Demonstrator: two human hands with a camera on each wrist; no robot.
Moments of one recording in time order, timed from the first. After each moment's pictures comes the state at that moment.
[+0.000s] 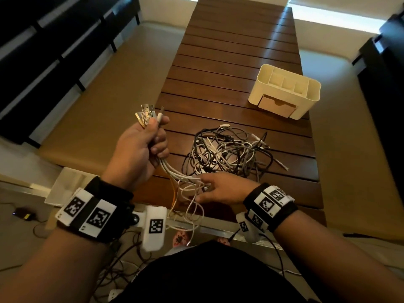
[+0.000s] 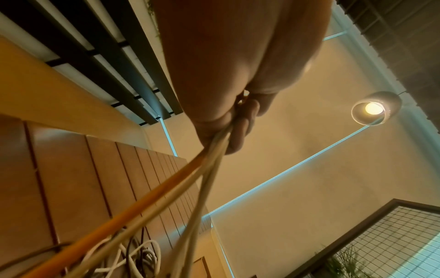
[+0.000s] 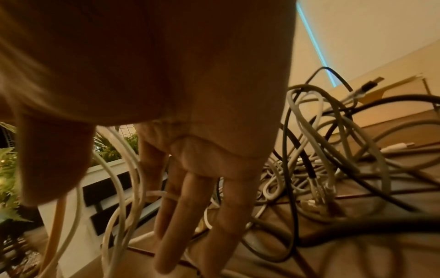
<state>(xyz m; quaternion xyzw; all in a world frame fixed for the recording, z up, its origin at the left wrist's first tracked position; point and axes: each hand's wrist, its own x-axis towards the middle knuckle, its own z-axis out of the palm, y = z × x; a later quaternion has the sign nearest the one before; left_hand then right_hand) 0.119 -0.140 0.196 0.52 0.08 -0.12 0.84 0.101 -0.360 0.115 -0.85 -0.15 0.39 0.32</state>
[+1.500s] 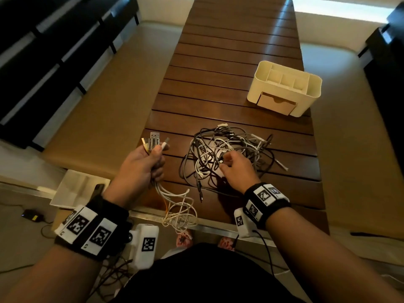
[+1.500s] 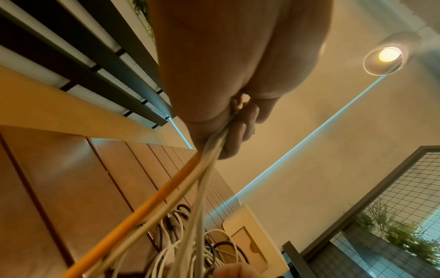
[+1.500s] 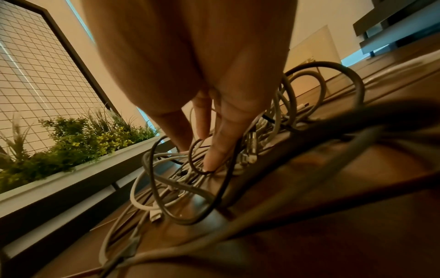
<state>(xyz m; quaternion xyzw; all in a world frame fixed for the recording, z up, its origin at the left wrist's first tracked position) 0.101 -0.149 0.174 0.63 0.13 -0.18 0.74 0.128 -0.398 0.063 -0.91 0.11 0.11 0.39</state>
